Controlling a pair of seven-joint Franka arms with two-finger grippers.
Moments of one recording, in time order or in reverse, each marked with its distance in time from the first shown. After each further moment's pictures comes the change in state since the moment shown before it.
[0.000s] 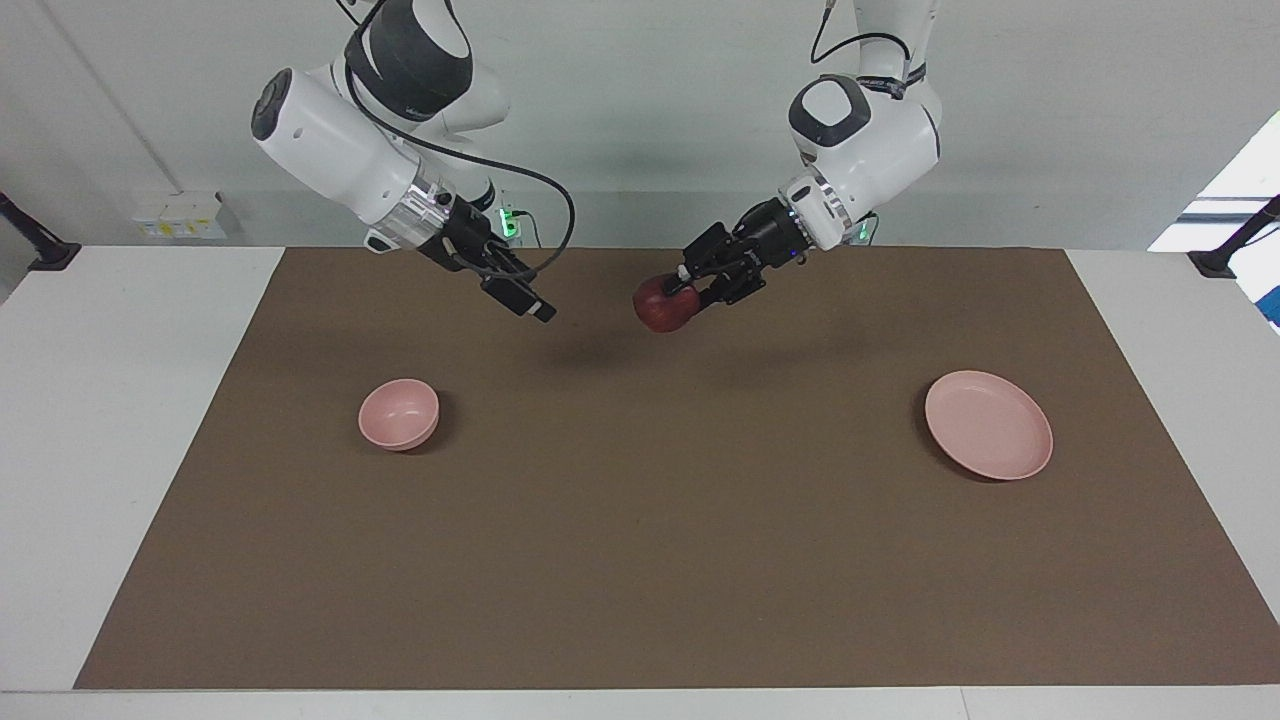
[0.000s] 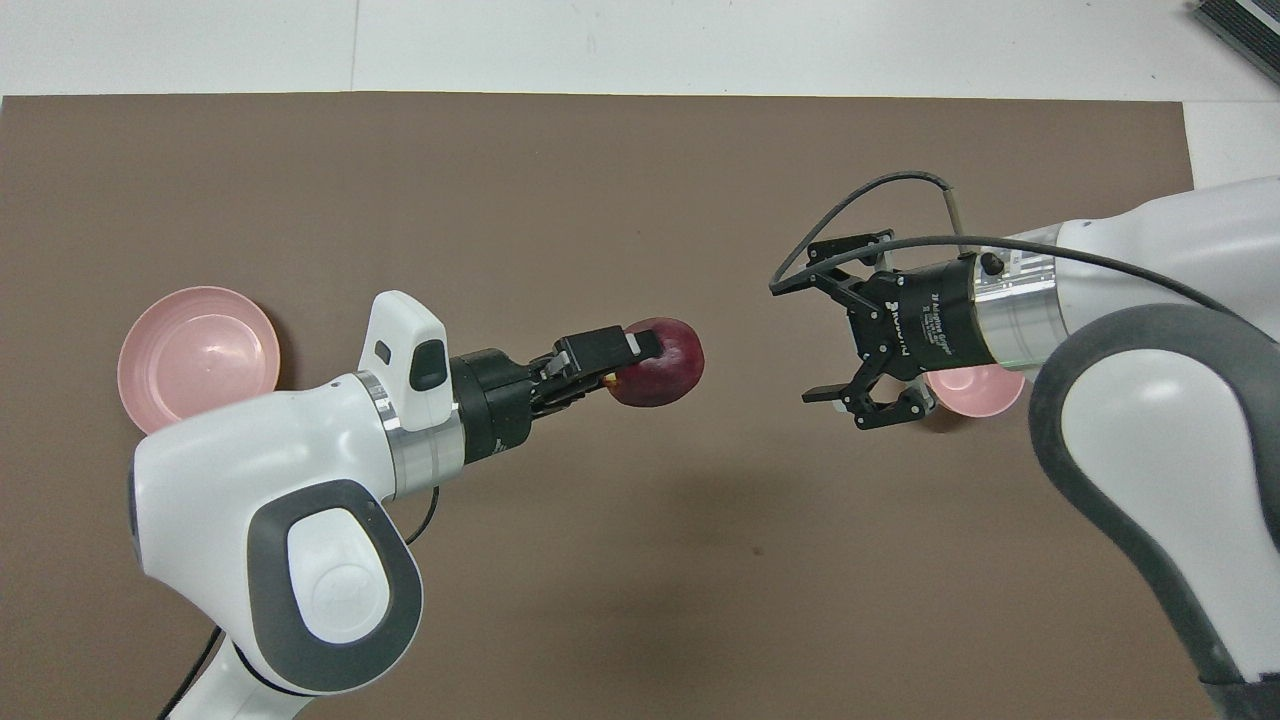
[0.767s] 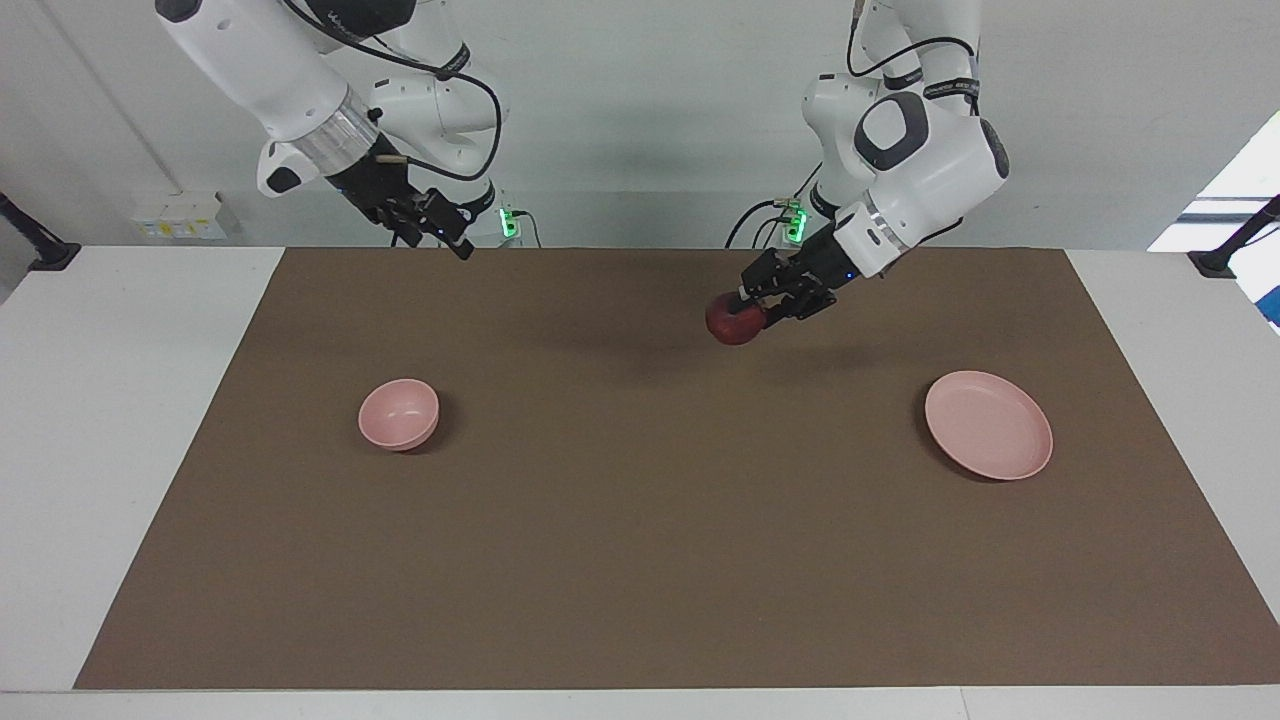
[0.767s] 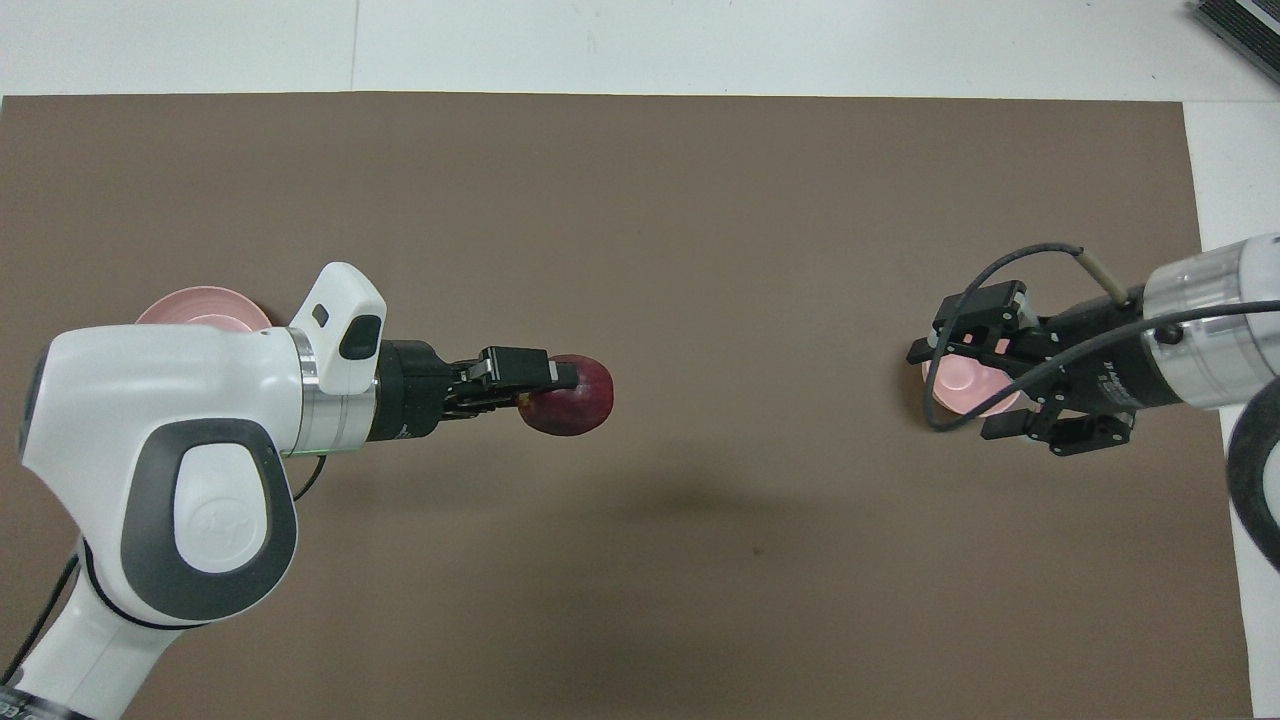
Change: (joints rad) left arm 0.002 0.000 0.188 -0.001 0.246 -0.326 0.003; right arm -0.129 -0.101 -0.005 0.024 -0.255 -0.246 -0.416
